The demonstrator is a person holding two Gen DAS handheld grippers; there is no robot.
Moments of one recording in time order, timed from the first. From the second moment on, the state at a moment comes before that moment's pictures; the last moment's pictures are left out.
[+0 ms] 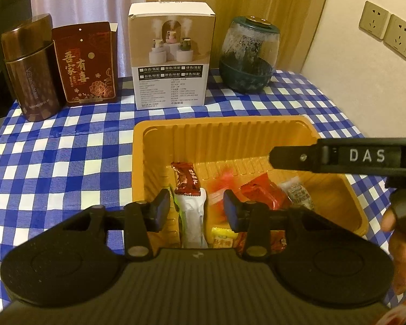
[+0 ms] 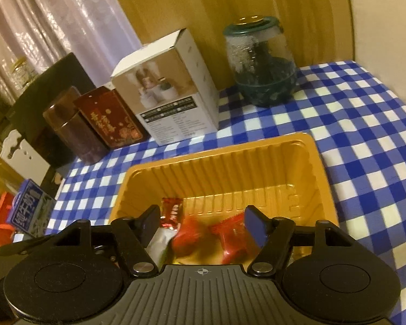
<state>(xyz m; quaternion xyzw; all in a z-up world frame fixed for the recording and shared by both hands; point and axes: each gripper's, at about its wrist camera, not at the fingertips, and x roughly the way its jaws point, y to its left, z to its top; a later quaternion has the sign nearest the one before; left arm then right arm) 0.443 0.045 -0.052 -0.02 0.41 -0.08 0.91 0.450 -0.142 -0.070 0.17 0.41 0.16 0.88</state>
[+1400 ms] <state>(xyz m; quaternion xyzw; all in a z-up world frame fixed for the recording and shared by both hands) 0.389 0.032 -0.008 0.00 0.37 -0.06 0.93 0.395 -0.184 -0.036 0.14 0.42 0.11 0.89</state>
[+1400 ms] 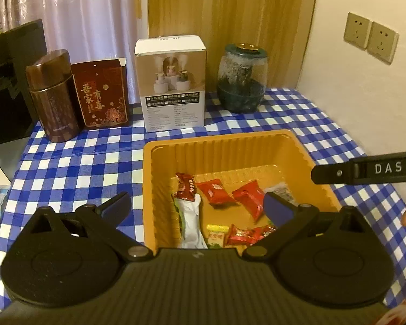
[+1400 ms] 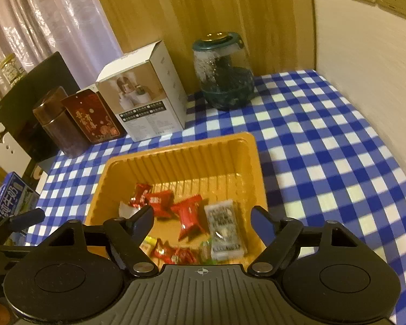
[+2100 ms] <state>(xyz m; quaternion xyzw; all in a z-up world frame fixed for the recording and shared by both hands) 0.291 0.016 0.040 -0.01 0.36 -0.04 0.93 0.296 -0.203 0.013 0.14 0.38 0.12 0.91</state>
